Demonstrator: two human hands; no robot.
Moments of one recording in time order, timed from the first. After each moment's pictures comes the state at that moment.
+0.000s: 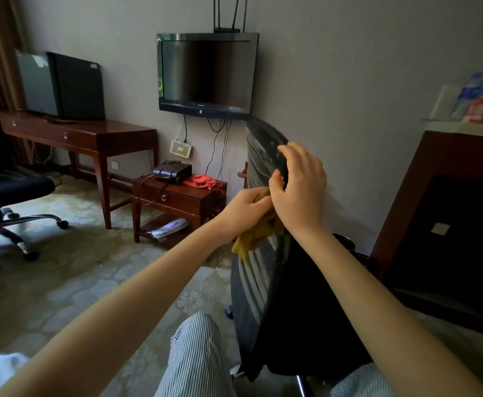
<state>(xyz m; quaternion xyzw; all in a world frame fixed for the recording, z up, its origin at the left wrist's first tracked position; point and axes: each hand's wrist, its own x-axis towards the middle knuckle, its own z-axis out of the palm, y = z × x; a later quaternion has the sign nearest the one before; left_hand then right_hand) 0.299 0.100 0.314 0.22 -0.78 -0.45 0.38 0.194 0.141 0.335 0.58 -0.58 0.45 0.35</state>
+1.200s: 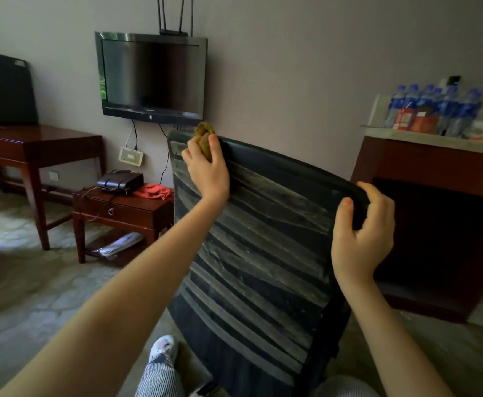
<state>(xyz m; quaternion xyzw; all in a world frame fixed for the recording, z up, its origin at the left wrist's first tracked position) 0.184 0.048 0.374 0.33 -0.51 -0.34 0.72 0.079 0.237 0.329 0.37 -0.59 0.60 0.41</state>
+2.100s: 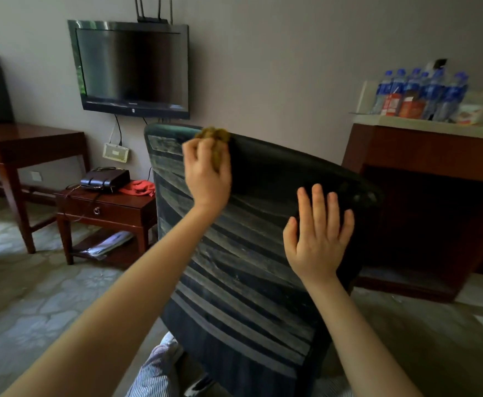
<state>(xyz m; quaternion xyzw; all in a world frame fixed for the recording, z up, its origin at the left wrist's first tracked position) 0.164 0.056 0.346 0.22 -0.62 -0.09 0.75 0.051 0.203 0.279 0.38 -0.58 0.31 0.65</state>
